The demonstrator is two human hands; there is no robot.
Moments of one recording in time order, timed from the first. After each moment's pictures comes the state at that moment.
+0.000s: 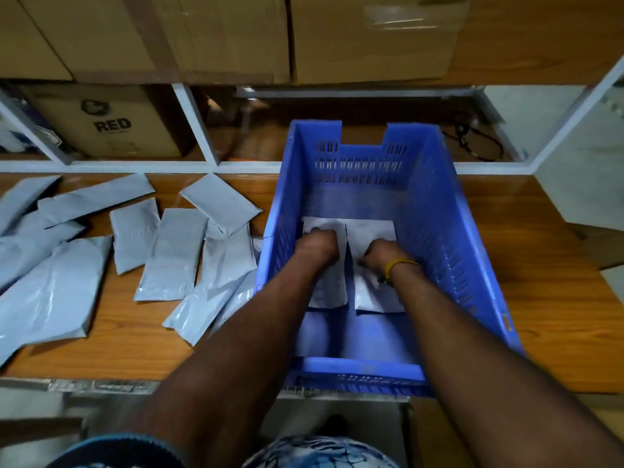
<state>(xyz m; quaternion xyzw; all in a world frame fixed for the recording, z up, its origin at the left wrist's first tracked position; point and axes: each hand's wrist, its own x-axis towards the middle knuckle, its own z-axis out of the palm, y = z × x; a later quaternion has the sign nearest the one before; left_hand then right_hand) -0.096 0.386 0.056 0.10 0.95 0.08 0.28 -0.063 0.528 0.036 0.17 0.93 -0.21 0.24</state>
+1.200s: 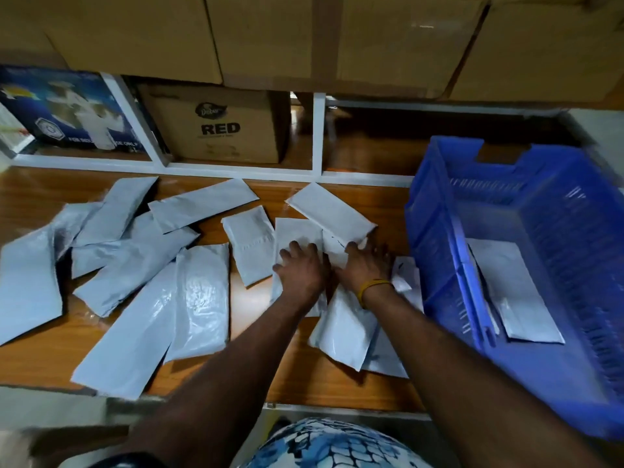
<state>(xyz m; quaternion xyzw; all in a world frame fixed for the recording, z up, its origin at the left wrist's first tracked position) -0.117 0.086 -0.008 -0.03 0.99 0.12 0.05 -0.109 0.204 0.023 0.10 0.98 -0.08 0.13</state>
